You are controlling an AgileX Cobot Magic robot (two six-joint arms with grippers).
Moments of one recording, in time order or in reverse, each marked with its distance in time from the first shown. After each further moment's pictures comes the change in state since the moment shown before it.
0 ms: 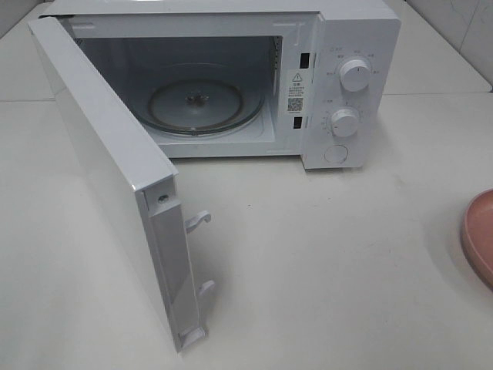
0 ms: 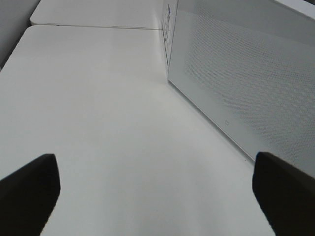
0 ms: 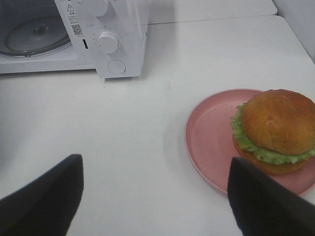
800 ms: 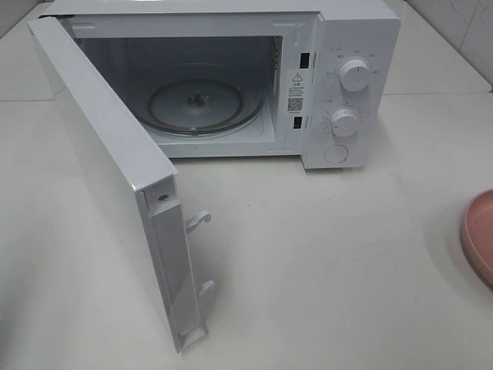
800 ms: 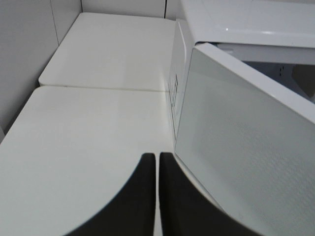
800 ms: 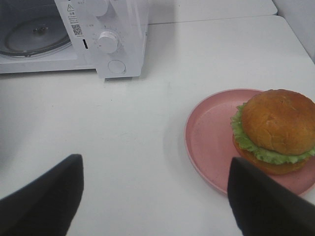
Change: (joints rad) left arm 0.000 0.399 -0.013 0.001 -0.530 0.001; right arm 0.000 0.000 0.000 0.000 0.000 0.000
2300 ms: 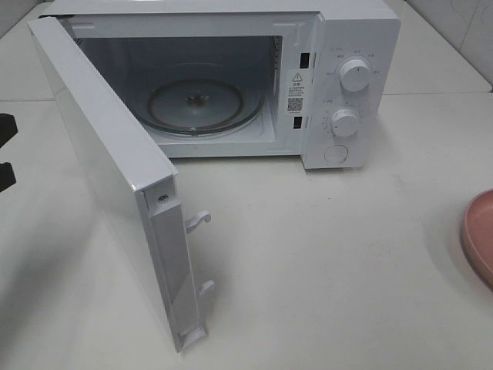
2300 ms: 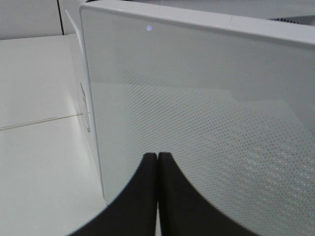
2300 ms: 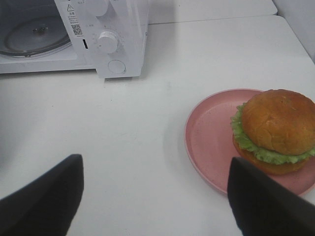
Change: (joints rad) left arm -0.004 1.022 0.247 0.609 -1.439 -0.288; right arm 0.000 0.000 0.000 0.000 0.000 0.000
